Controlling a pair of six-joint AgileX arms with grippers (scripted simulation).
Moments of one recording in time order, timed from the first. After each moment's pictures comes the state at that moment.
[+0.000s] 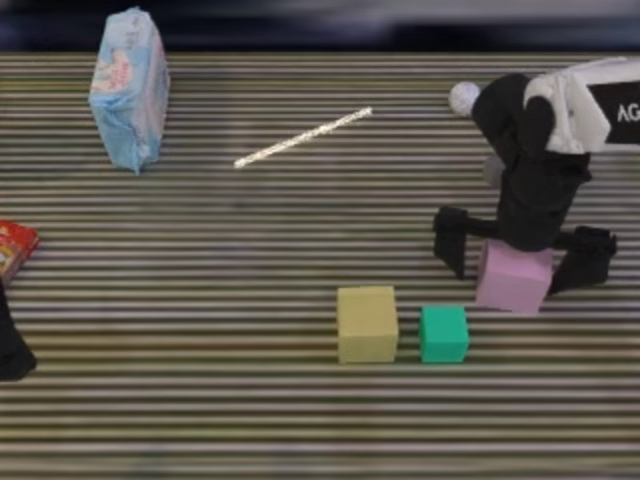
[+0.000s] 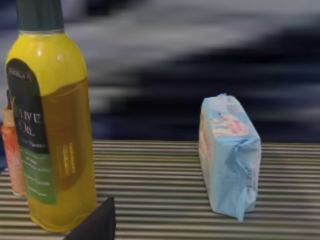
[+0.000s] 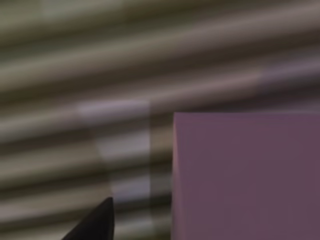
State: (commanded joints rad) left arm 0.02 0.00 0.00 0.00 0.00 0.00; right arm 0.34 2.25 1.49 -0.82 0.00 0.55
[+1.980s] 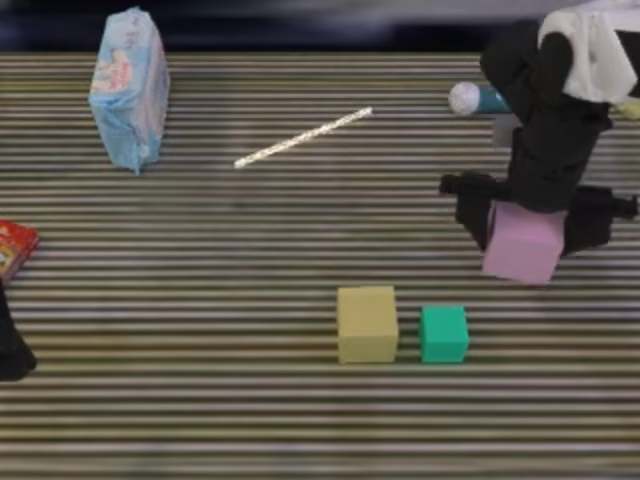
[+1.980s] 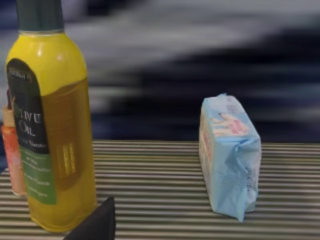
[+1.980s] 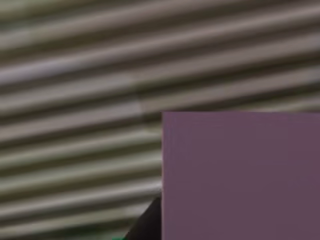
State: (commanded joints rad) left arm 0.02 0.00 0.00 0.00 0.00 0.00; right arm 0.34 2.15 1.61 -1.04 0.01 0.55
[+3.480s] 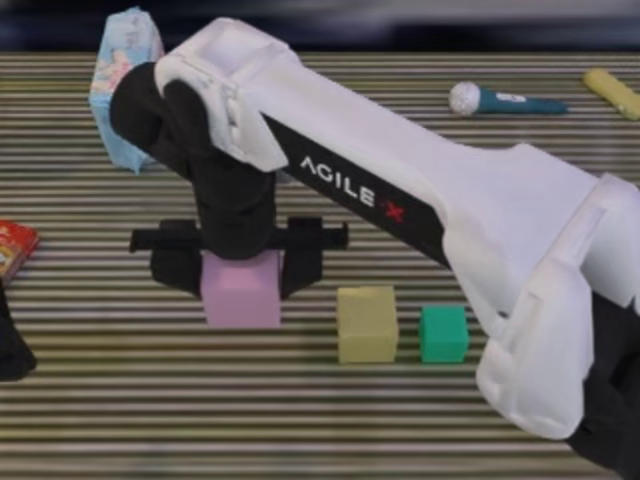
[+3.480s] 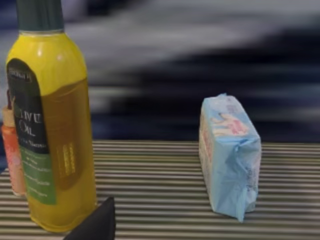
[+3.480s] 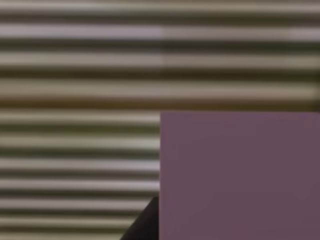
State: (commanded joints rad) left arm 0.02 0.00 0.00 0.00 0.00 0.00; right arm 0.89 2.67 2.67 -1.55 0.01 0.90
